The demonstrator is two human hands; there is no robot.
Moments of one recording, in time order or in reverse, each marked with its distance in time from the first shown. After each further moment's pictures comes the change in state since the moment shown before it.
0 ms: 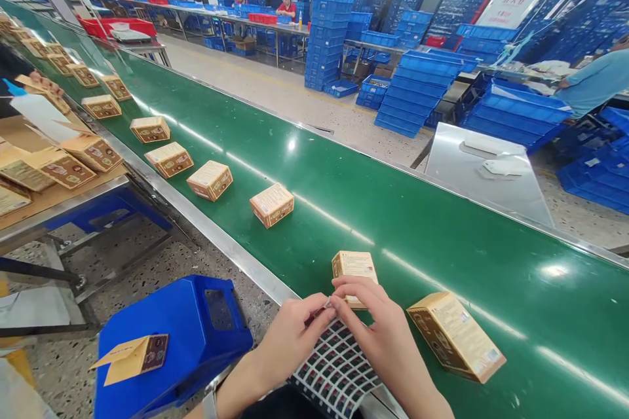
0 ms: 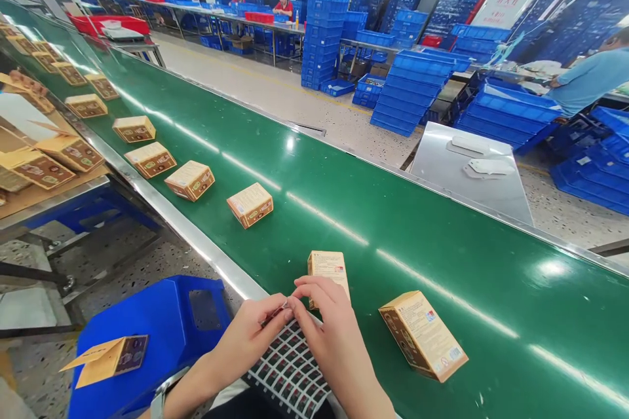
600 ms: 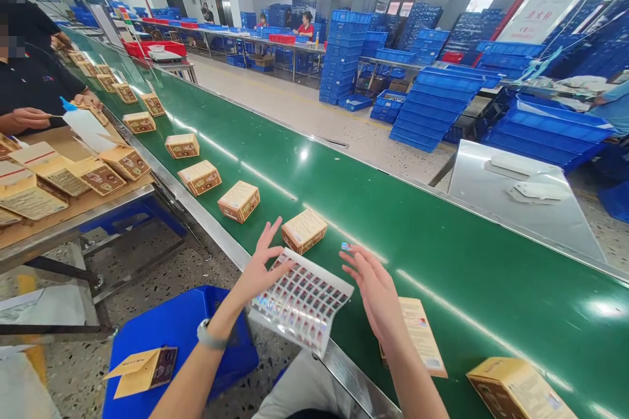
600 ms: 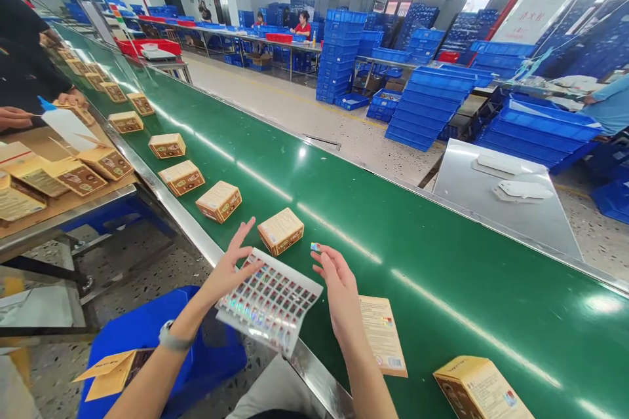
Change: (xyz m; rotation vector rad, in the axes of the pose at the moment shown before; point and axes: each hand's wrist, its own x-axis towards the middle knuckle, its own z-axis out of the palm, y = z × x) left_hand 0.045 -0.064 -0.116 0.257 0.363 0.160; right_hand 0.066 0.039 0.048 0.843 0.199 0.555
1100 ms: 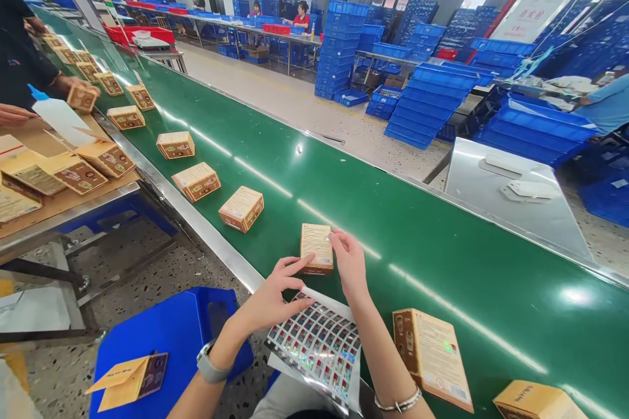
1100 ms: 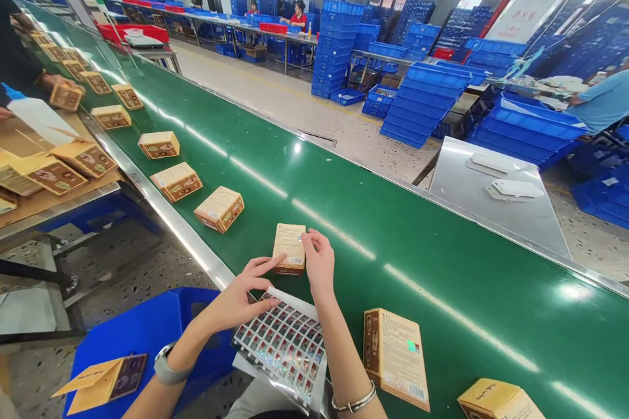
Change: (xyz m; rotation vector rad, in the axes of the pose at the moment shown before) left_hand -0.016 0.014 0.028 -0.025 -0.344 0.045; right_hand 0.065 0.040 0.034 -0.021 0.148 -0.015
